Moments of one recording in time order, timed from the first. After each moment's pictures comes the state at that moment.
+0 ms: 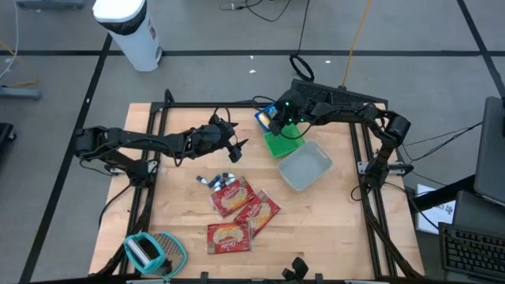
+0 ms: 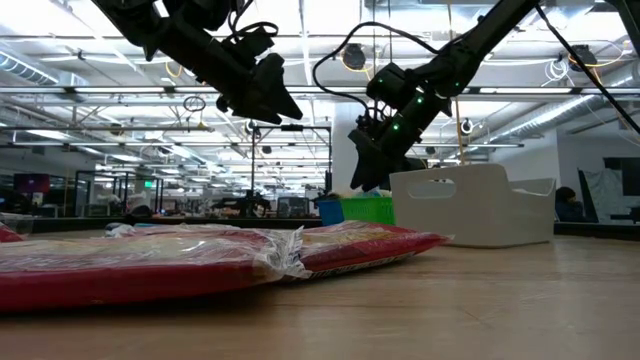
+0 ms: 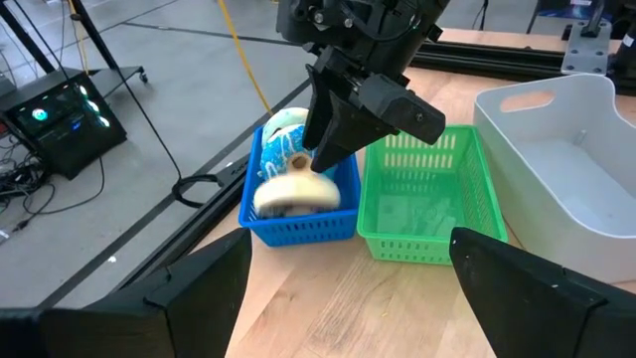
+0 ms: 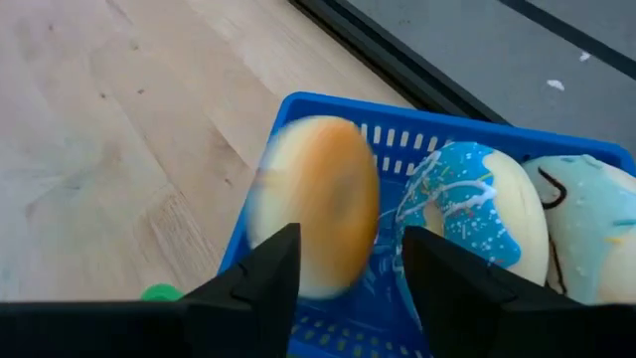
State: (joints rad) left arm 0.17 1.40 0.79 0.21 -0.39 -0.04; right arm -0.59 1.77 1.10 -0.08 -0.05 0.15
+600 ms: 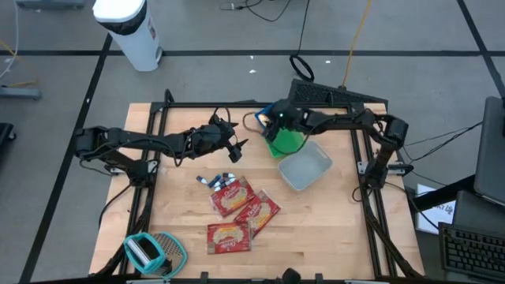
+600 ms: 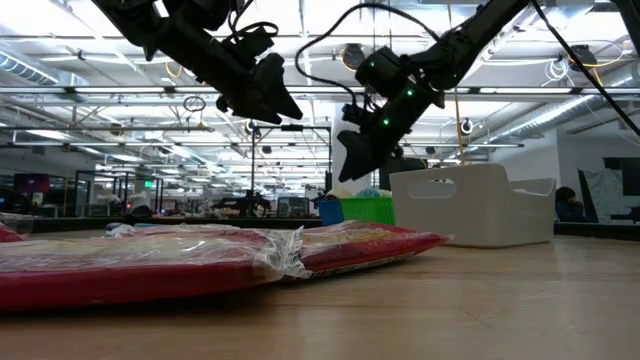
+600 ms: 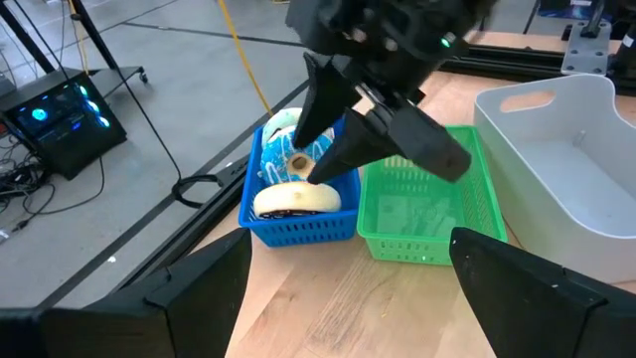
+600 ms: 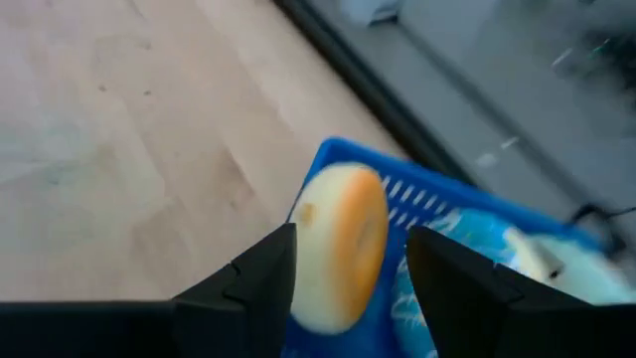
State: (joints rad) left arm 0.17 1.40 0.79 0.21 -0.39 -0.04; right arm -0.45 1.77 1.10 0.00 0.20 -0.01
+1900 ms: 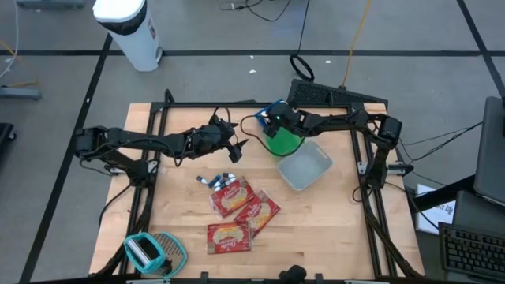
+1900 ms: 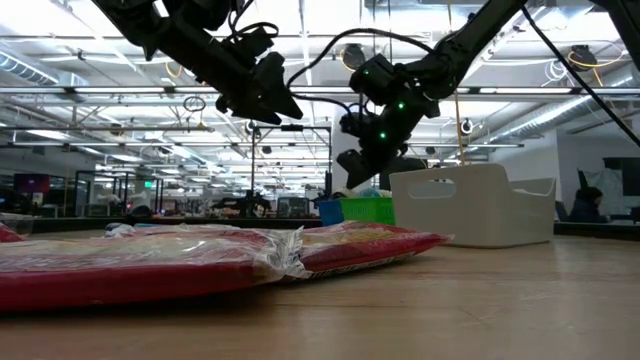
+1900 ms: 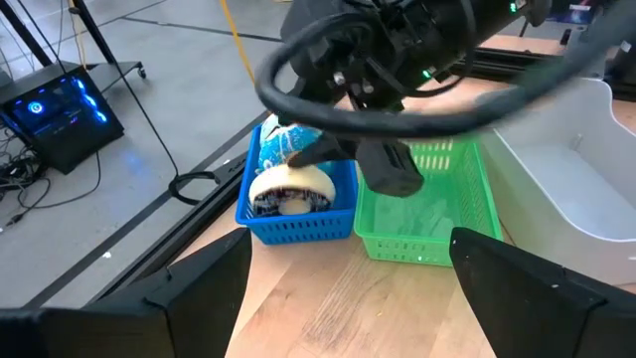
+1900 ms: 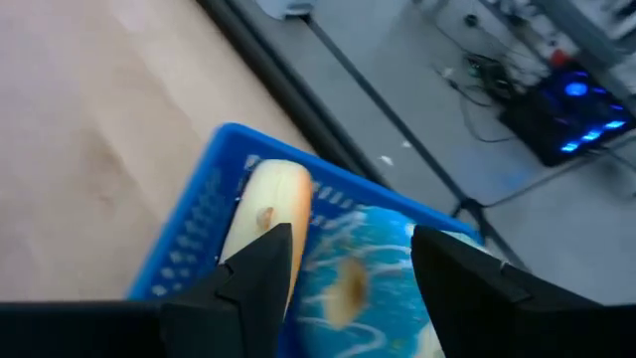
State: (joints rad) left arm 0.17 1.40 0.79 0.20 -0.39 -0.06; right arm -0.44 1.83 1.10 0.05 0.46 -0.10
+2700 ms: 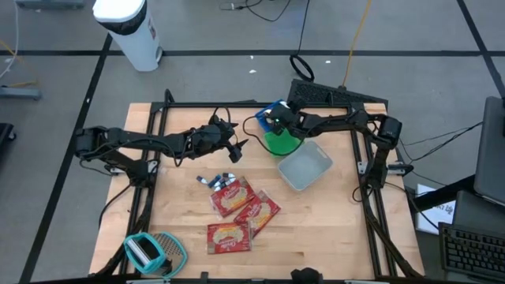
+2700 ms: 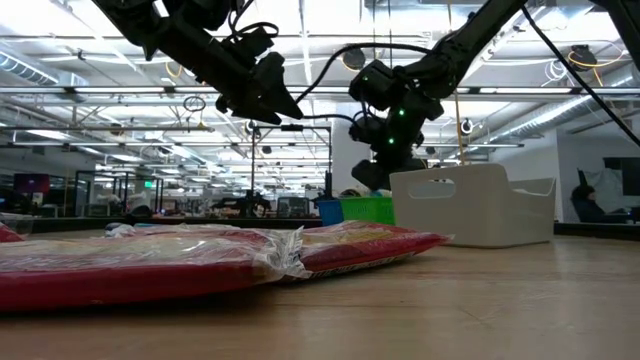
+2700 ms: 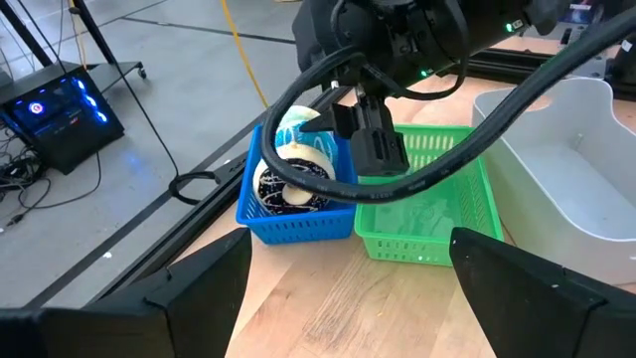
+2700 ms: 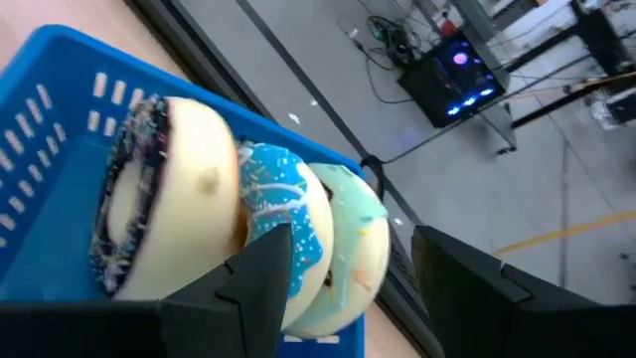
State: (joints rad) left arm 0.17 1.40 0.79 0.20 -0.39 -0.06; right arm -0.44 1.83 1.10 -0.06 0.74 -0.11
